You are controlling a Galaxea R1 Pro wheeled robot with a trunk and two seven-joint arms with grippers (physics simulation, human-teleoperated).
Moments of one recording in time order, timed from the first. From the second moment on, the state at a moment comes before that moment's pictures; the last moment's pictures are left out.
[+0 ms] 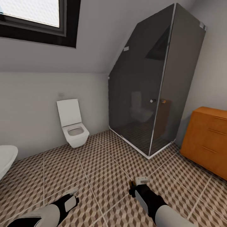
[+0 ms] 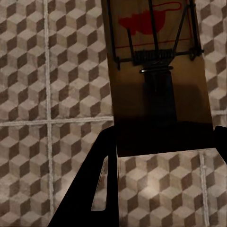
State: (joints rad) left arm -0.72 -0.03 0.02 0.00 0.43 0.11 0.41; right arm -0.62 0.13 0.26 -0.41 -0.17 0.43 -0.27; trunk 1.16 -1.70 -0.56
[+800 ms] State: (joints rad) left arm -0.72 -0.03 0.02 0.00 0.44 0.11 0.41; right arm -0.62 0.13 0.26 -0.41 -0.17 0.43 -0.27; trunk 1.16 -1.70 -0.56
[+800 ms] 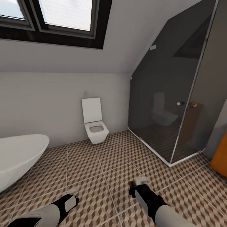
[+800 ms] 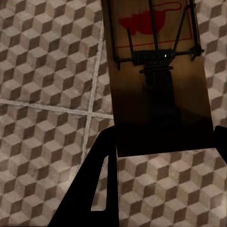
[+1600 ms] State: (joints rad) left arm -0.72 -0.03 0.02 0.00 0.44 0.11 0.41; right arm -0.62 0.13 0.26 -0.41 -0.17 0.43 -0.26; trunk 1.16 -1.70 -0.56
